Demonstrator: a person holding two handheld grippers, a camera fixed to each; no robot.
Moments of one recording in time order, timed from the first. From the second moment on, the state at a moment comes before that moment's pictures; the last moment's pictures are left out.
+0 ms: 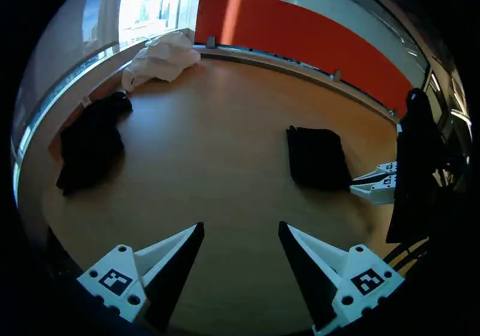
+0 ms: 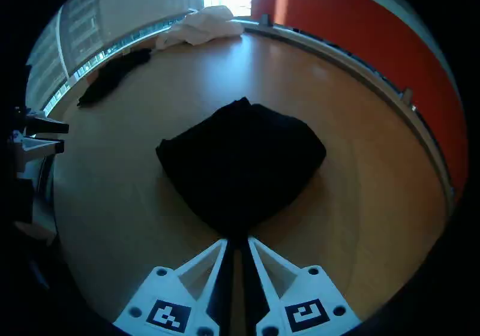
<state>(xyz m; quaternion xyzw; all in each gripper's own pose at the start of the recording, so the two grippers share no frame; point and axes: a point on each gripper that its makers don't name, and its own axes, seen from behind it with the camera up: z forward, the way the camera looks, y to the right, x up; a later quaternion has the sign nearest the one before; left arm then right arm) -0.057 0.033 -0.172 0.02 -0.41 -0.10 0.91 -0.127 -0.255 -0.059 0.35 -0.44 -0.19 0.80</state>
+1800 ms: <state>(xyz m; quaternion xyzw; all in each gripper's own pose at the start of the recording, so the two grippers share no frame) 0.000 0.080 -0.110 -0.04 -0.37 -0.05 0.93 0.130 -0.105 0.016 0.30 -0.30 -0.16 0.89</state>
